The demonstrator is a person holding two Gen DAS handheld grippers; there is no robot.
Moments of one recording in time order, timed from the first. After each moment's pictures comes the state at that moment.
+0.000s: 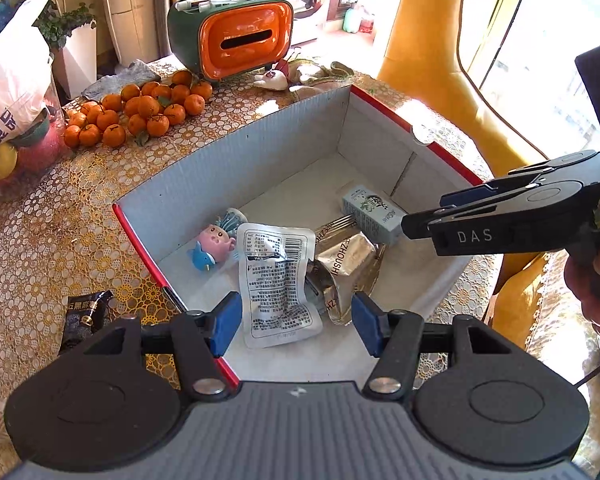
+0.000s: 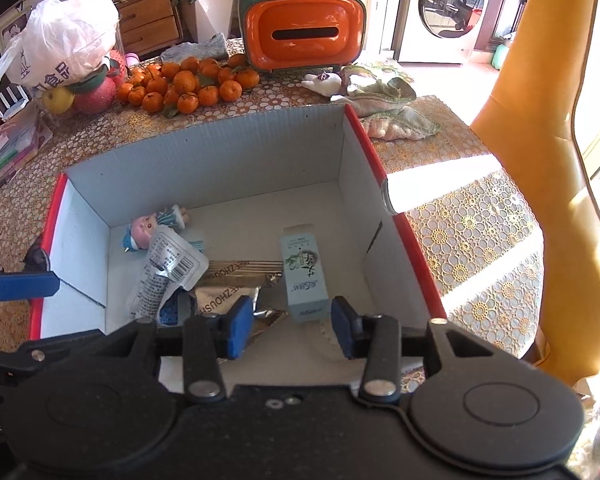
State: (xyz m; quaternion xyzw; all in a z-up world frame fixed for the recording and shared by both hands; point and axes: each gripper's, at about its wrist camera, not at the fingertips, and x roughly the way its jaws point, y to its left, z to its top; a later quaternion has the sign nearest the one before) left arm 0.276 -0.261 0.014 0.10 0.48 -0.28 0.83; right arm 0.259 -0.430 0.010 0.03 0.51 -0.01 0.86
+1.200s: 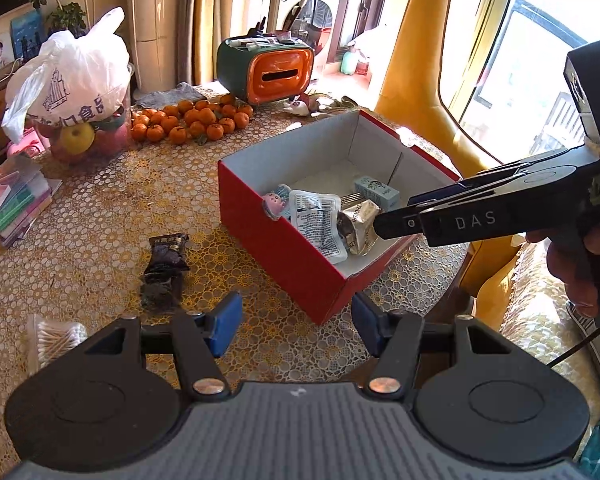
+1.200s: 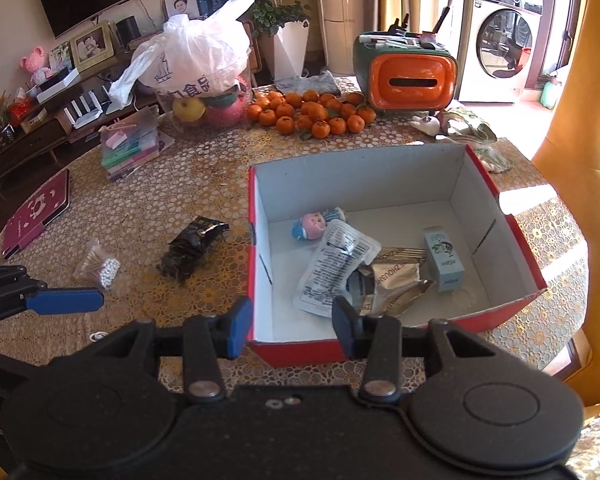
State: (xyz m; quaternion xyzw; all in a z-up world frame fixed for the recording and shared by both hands) left arm 0.180 -0.117 0.064 0.07 0.43 -0.29 0.86; right arm 0.179 -0.311 0.076 0.04 0.46 0.08 0.88
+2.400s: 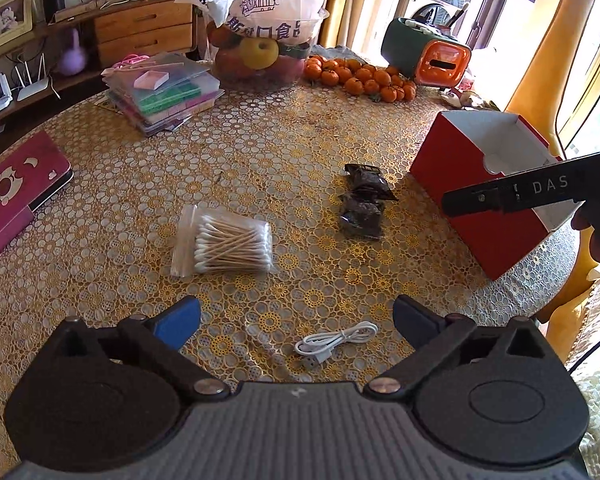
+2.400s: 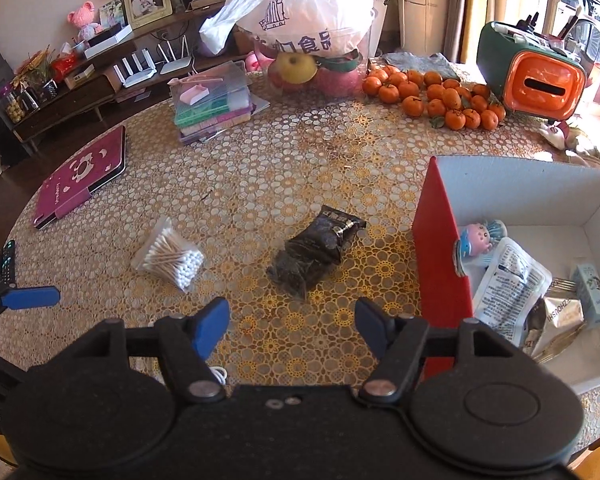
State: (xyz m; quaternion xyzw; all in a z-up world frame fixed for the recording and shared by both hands) left arm 0.203 0.066 -0.007 0.00 0.46 -0.16 0.87; right arm 0.244 -0.168 0.025 0.02 0.50 0.14 0.86
